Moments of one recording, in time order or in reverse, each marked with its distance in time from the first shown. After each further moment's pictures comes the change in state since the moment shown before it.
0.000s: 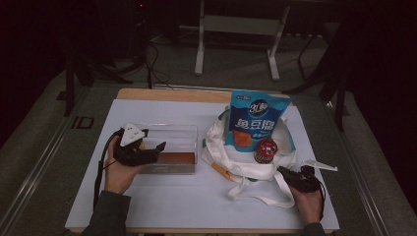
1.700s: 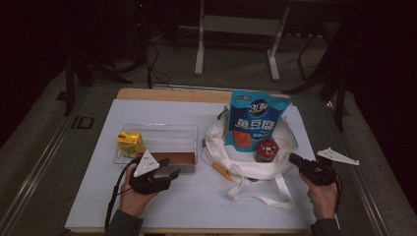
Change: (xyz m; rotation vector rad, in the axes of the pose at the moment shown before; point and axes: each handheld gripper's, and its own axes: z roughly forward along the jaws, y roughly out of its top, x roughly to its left) left arm -0.051 -0.059 0.009 0.006 -0.204 0.004; right arm 0.022 0.048 -0.048 -0.130 -0.069 -0.120
